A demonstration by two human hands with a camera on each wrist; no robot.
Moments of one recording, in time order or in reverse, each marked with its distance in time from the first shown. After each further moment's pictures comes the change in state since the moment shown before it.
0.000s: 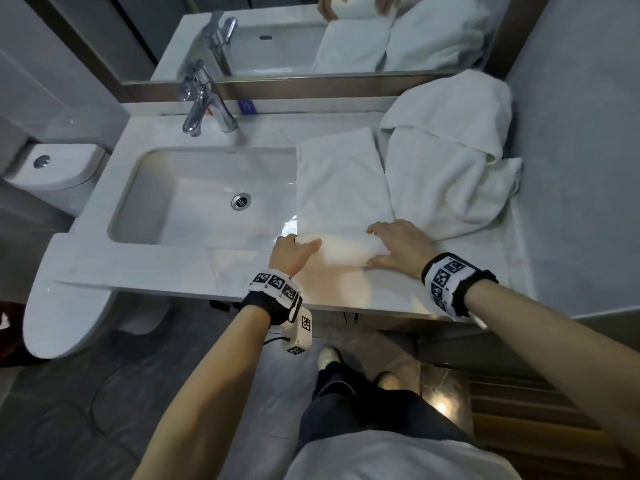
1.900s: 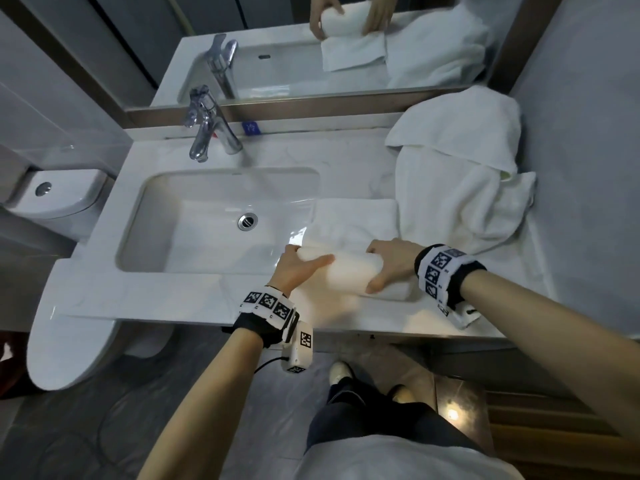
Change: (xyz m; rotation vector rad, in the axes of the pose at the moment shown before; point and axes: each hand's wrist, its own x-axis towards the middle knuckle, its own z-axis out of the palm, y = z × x) left_hand 0.012 0.009 -0.033 -0.152 -0.141 -0.089; right_hand 0.045 -0.031 -0.030 0.265 -0.439 0.279
